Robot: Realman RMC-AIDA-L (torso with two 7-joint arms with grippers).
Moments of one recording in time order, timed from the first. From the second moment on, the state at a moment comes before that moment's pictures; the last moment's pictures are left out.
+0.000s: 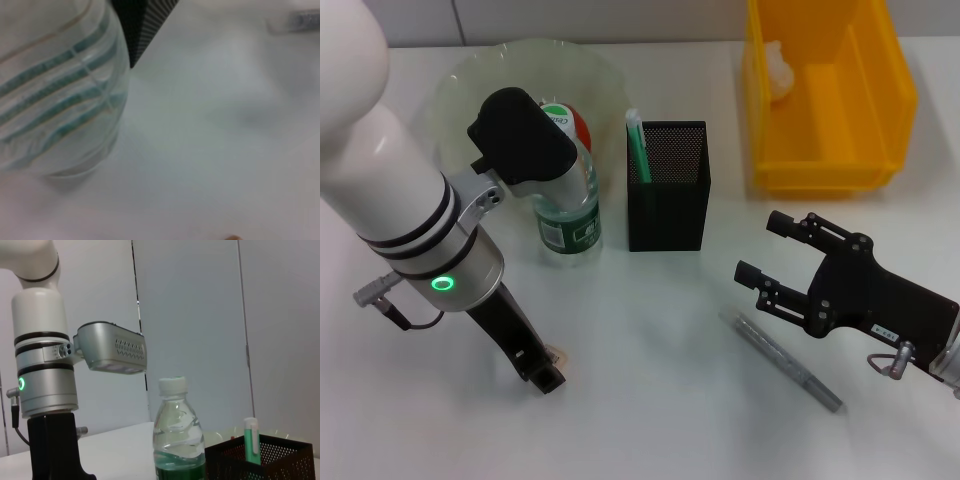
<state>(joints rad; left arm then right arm) -0.62 -2.08 1.66 1.24 2.54 1.60 -2.57 0.35 2.09 -0.98 -0.17 -1.37 -1.52 0.62</state>
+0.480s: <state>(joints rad) -0.63 -2.08 1.67 1.22 2.54 1.58 -2.57 0.36 2.09 -0.98 -0.17 -1.37 -1.52 0.63</state>
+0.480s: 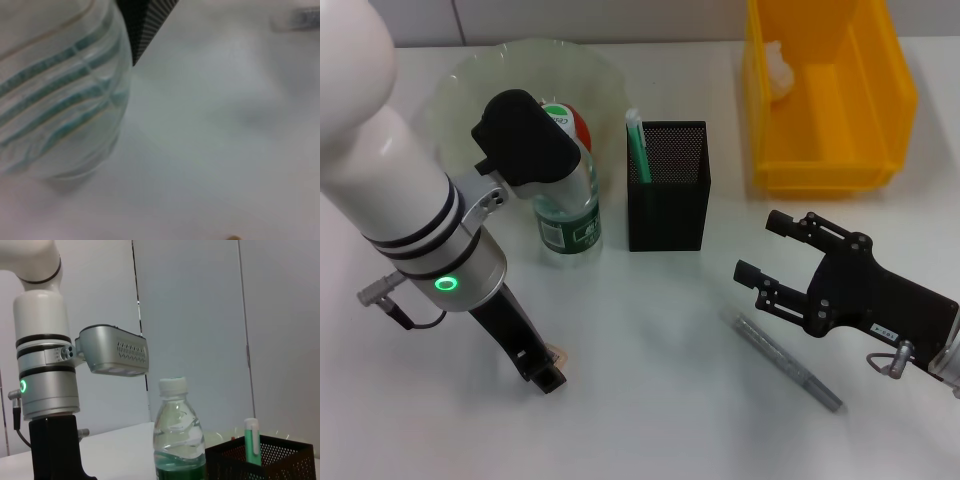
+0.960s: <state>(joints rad) -0.63 -2.08 1.69 1.22 2.55 1.57 -2.56 0.36 2.09 -0.98 -0.17 -1.37 -1.52 0.63</state>
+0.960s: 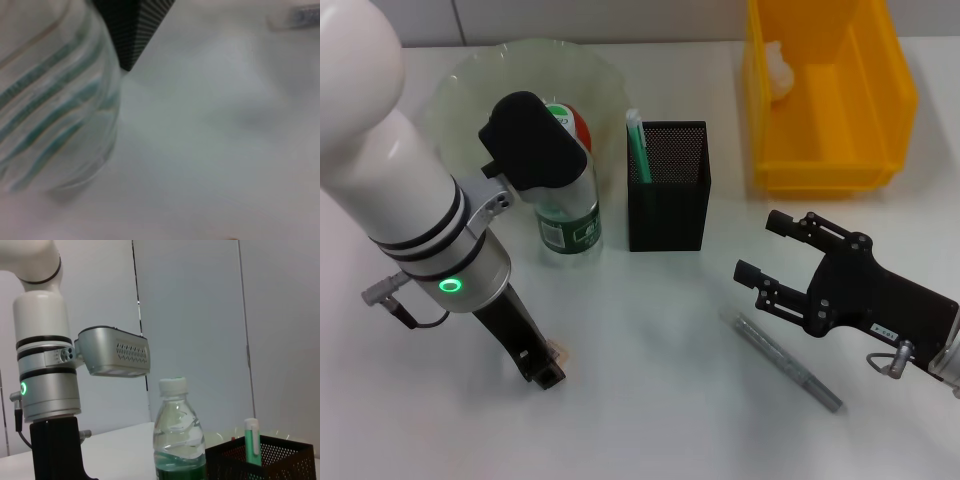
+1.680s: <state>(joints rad) -0.62 -2.08 1.61 1.29 2.40 1.57 -2.45 0.35 2.08 -0.90 -0.17 -1.37 -1.53 0.63</state>
